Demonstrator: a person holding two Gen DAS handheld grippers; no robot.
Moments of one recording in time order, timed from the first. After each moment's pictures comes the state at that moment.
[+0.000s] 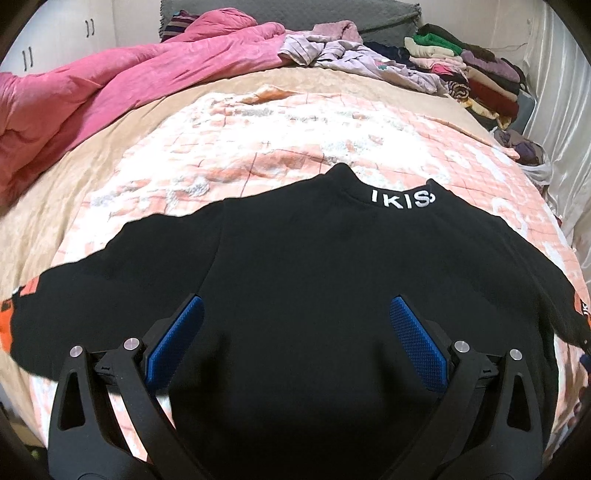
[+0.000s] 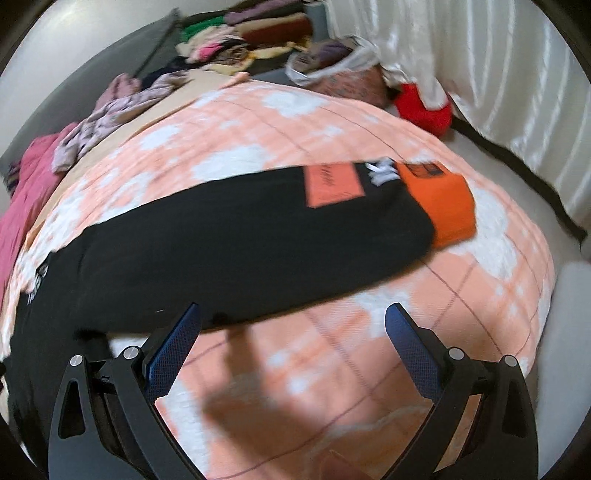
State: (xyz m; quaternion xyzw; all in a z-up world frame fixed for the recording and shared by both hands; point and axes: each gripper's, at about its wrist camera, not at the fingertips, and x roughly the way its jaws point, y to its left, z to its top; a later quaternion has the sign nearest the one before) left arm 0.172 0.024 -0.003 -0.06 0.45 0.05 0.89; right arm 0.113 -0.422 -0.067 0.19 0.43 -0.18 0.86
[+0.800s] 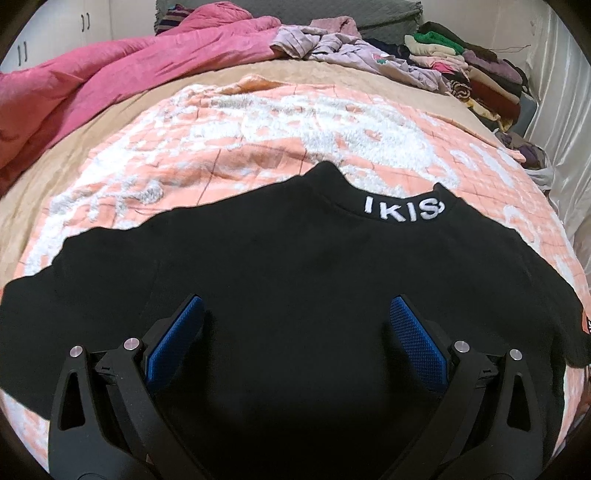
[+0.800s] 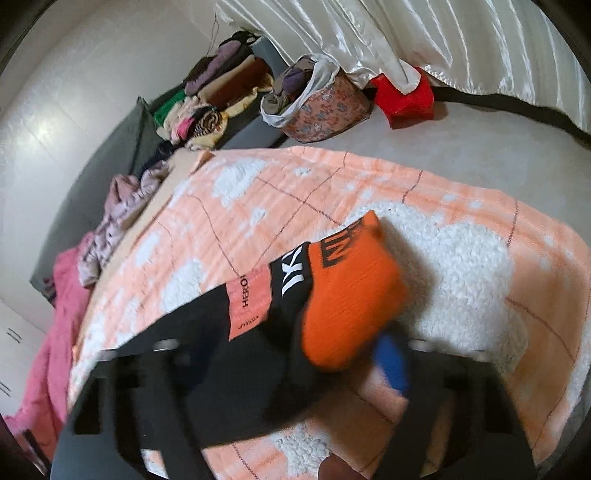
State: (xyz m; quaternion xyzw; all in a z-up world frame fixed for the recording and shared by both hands) left arm 0.214 0.014 -0.035 -0.07 0.45 0.05 0.89; right arm 0.113 -0.542 -0.084 0.37 0.30 -0.16 0.87
